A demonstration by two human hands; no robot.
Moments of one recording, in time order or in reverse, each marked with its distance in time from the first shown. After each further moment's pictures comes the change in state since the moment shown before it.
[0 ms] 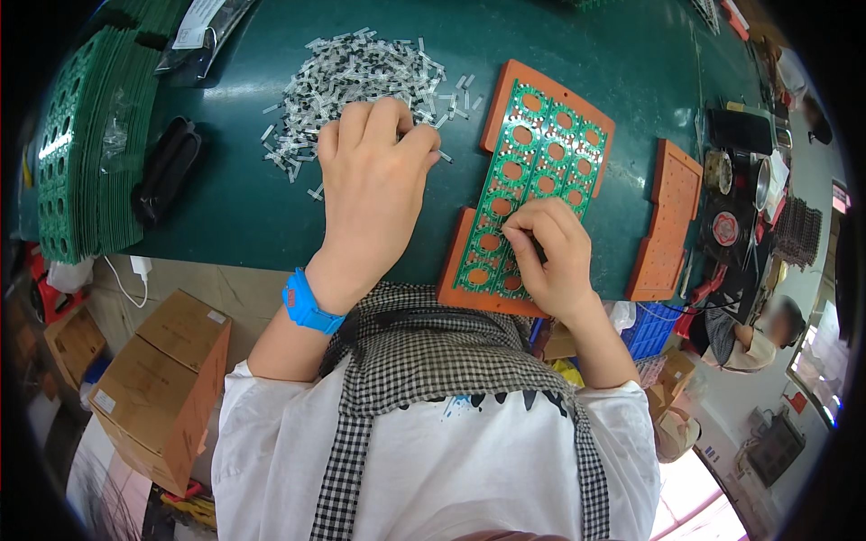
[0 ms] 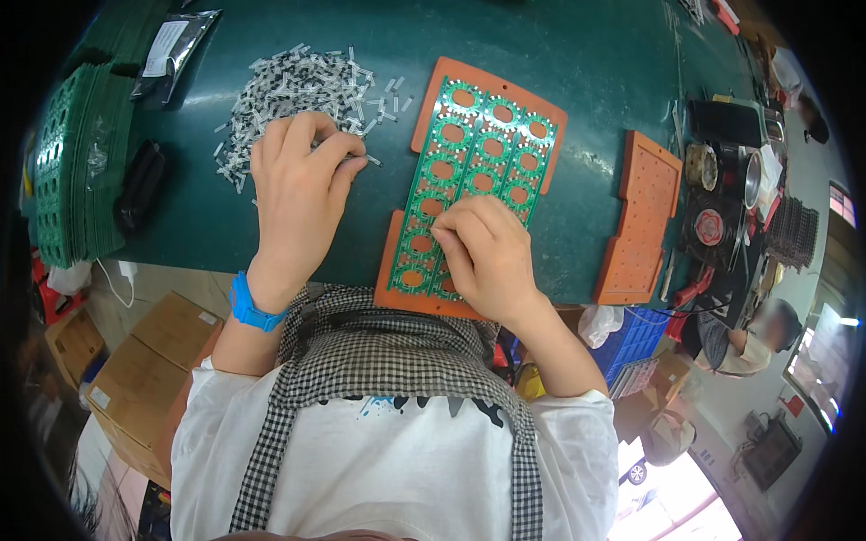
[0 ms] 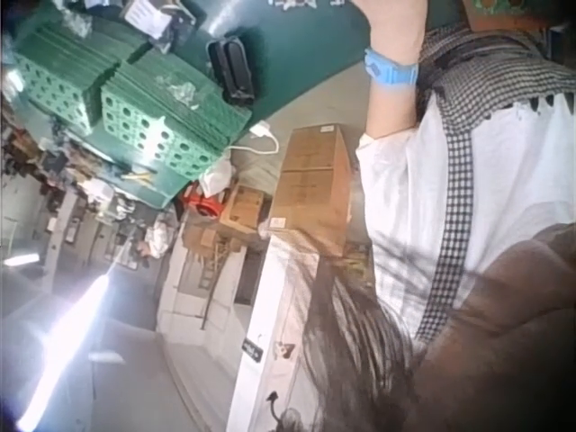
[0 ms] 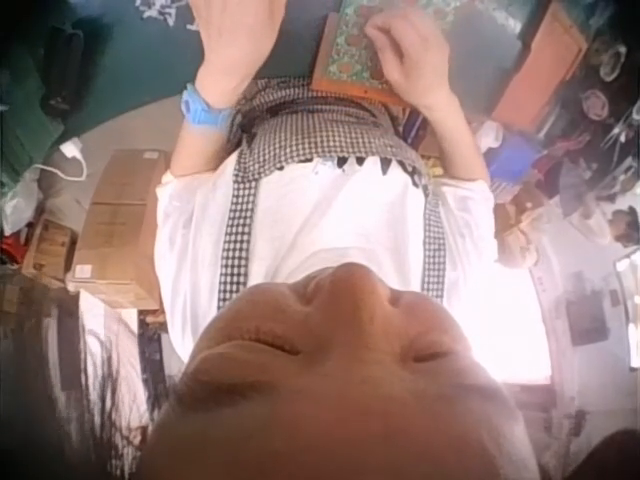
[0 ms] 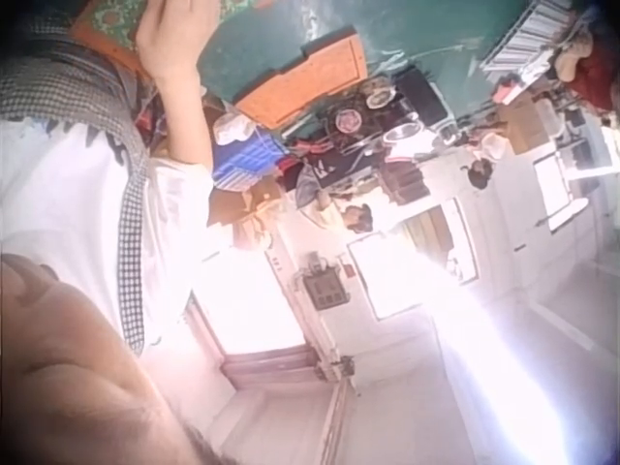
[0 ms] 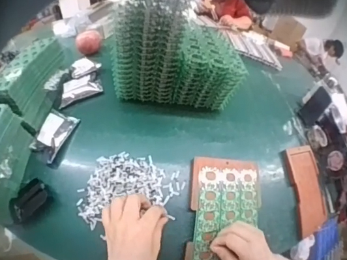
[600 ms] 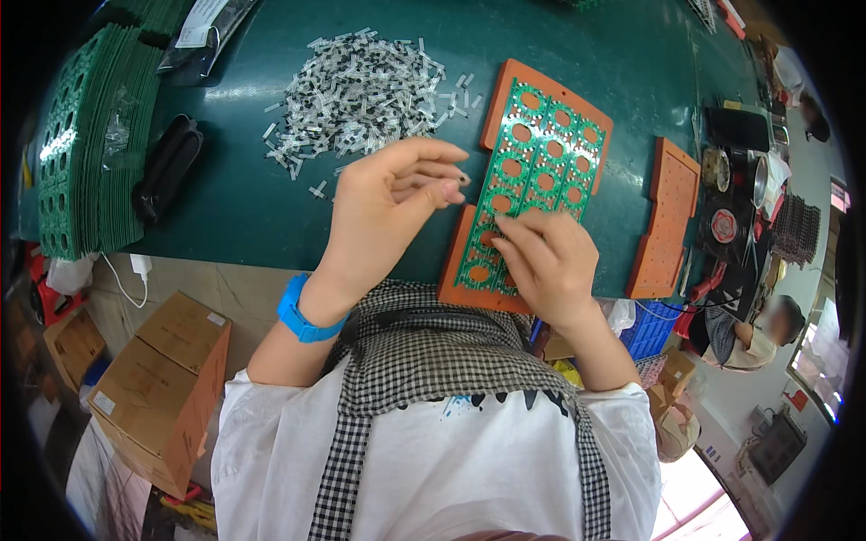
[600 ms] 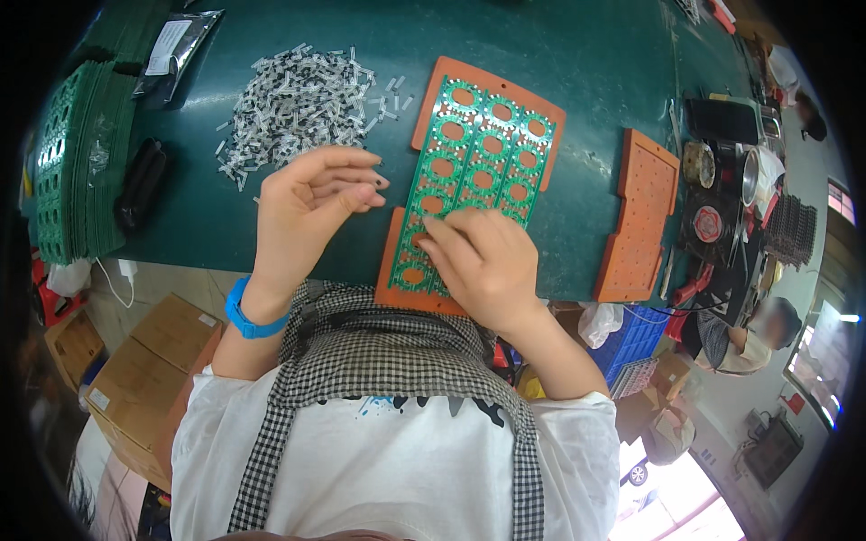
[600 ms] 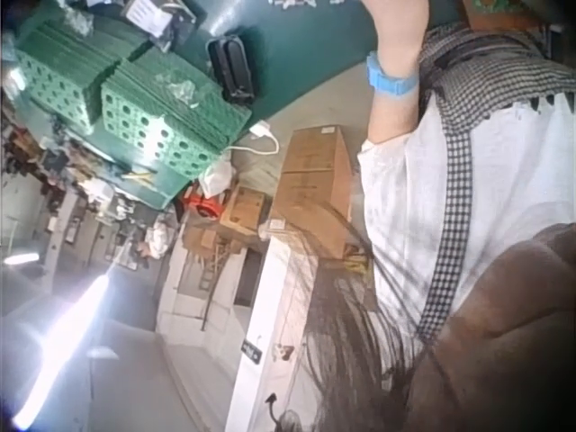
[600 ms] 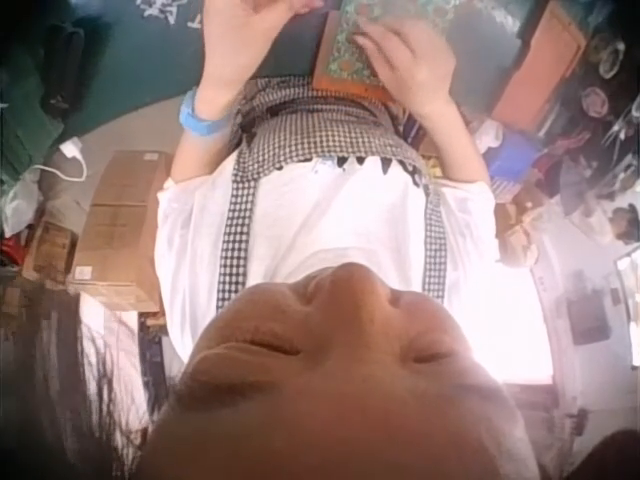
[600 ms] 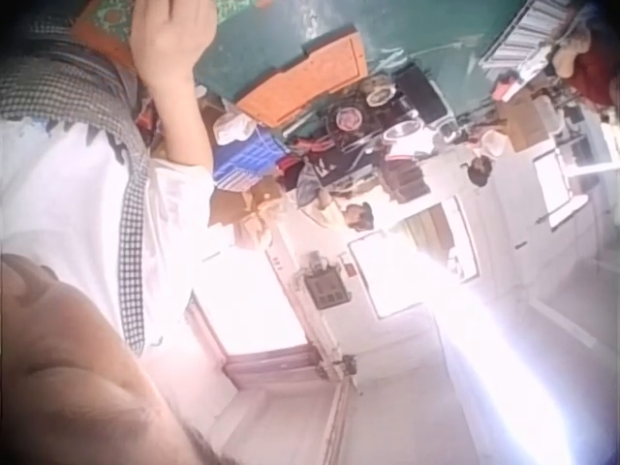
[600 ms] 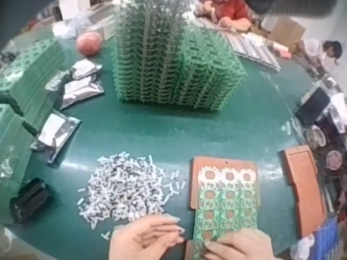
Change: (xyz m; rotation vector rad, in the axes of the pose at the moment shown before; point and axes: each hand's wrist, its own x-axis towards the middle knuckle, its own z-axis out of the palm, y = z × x) left_hand -0.012 0.006 -0.010 -1.261 -0.258 -0.529; right_hand -0.004 -0.013 0.000 -0.280 0.053 -0.163
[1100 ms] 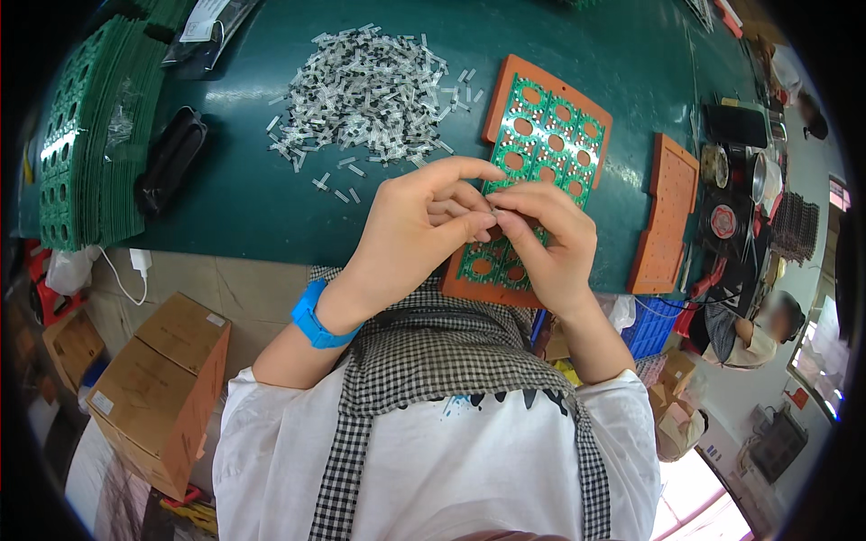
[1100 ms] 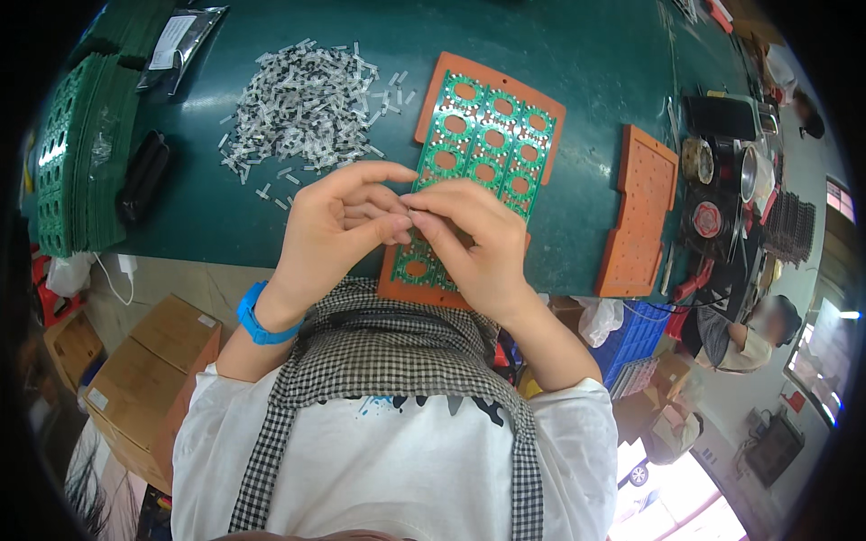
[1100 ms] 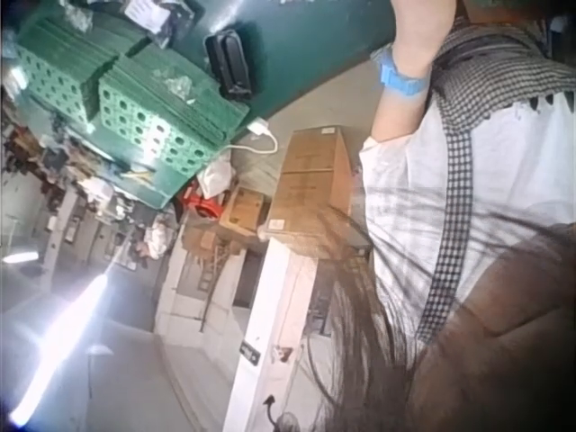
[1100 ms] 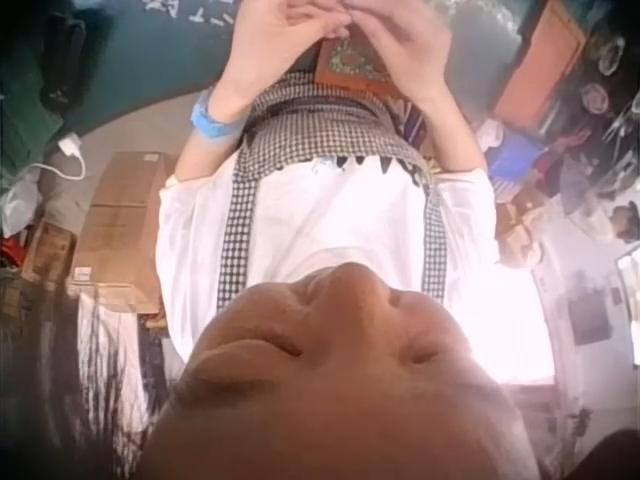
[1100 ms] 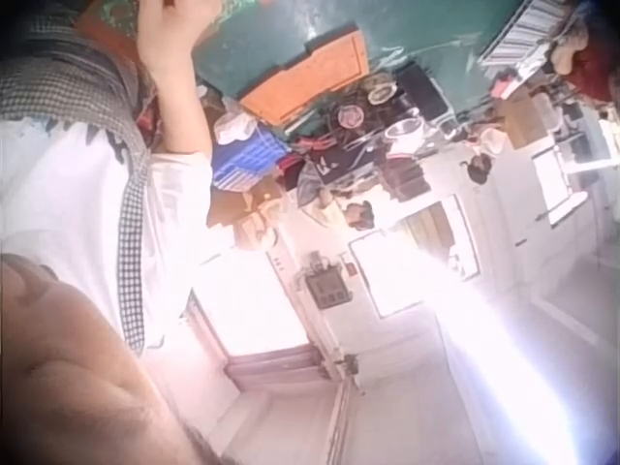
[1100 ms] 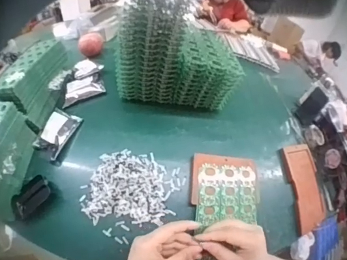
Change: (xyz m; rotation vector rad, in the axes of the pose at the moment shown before) left_hand -0.013 -0.003 0.013 -0.089 -0.208 -0.050; right_hand 0.020 -0.006 0.004 0.544 0.066 0.307
